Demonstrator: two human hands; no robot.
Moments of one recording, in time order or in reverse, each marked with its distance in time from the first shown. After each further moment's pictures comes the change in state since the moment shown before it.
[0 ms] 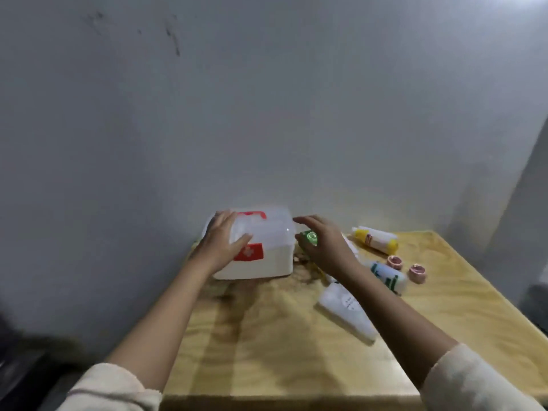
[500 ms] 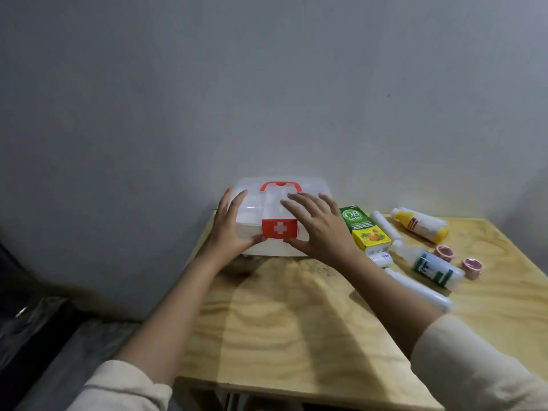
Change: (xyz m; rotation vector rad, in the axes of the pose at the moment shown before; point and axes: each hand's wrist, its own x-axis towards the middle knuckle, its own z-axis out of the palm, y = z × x) left_hand -0.004 -0.080 0.031 -0.182 0.133 0.046; right_hand 0.034 0.009 0.090 -0.523 0.054 -0.458
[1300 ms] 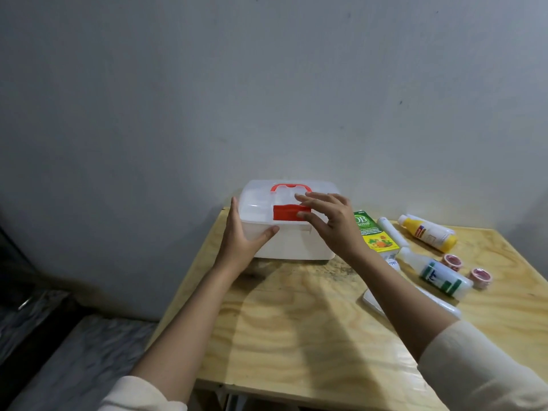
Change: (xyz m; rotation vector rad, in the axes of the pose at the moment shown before) left_hand -0.013 0.018 0.013 -0.341 0.084 -0.239; right_hand 0.016 0.003 -0.011 0.517 0.077 0.230
